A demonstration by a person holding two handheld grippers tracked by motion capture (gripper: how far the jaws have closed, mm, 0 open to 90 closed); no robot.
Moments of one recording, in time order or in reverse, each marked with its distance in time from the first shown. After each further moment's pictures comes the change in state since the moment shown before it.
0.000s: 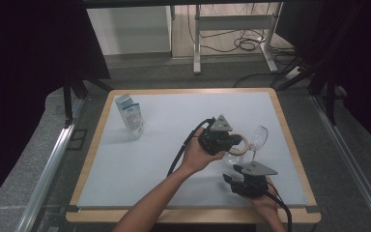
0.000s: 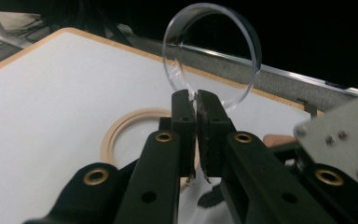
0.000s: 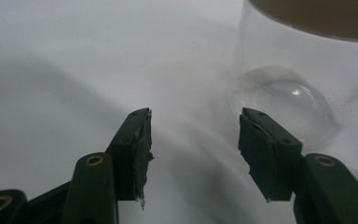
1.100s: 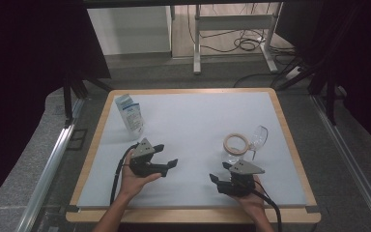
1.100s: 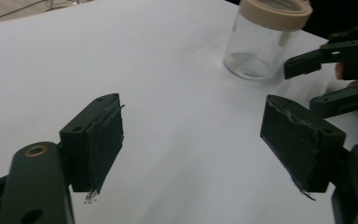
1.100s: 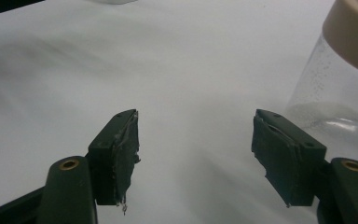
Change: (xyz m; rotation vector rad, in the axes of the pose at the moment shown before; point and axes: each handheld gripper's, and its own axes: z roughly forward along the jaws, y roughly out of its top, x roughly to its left) left arm 0.047 -0.155 -0.128 -0.049 0.229 -0.170; right arm 0.028 0.018 0.019 -0.035 0.037 0.011
